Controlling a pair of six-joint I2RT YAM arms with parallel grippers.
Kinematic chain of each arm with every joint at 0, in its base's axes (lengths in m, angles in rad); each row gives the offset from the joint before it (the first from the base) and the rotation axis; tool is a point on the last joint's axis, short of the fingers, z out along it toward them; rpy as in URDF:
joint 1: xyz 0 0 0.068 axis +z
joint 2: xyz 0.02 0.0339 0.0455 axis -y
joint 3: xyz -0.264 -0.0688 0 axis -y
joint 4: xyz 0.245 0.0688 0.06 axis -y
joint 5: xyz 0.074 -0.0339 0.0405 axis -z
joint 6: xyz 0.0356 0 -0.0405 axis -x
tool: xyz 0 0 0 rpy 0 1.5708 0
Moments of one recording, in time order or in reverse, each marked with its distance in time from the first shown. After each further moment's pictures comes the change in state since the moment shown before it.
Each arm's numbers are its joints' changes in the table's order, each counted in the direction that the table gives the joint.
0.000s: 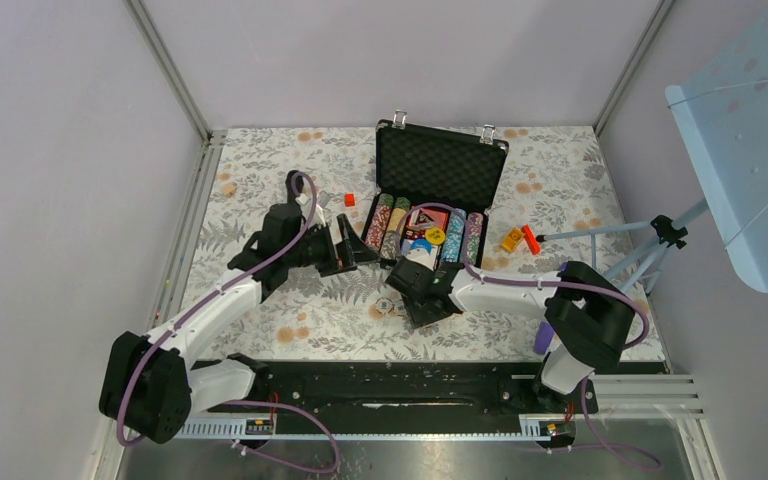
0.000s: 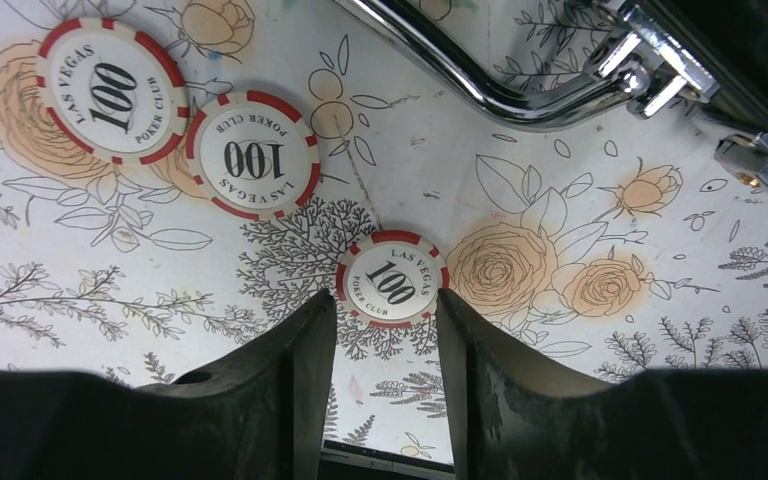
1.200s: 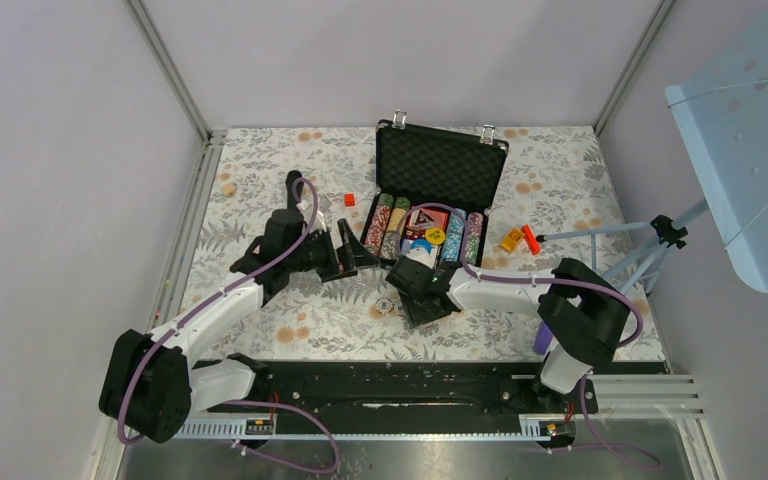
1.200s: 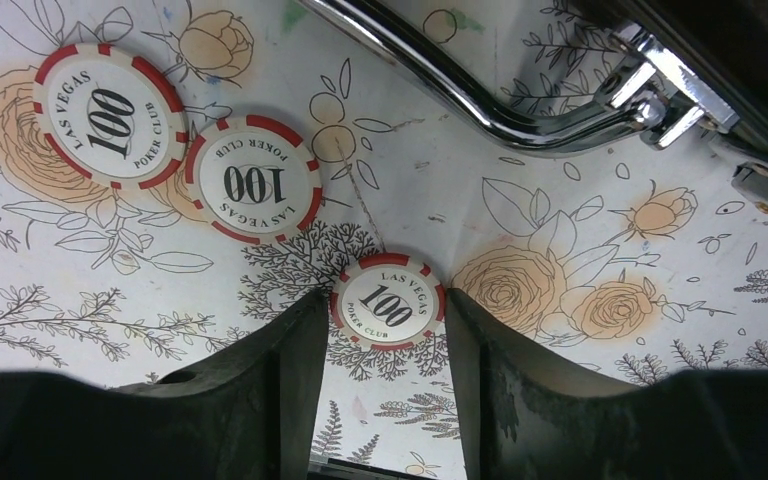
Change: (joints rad) left arm -0.015 -0.003 -0.056 0.049 -0.004 0.035; right arm -0.020 -0.021 -0.005 0.037 -0.022 0.007
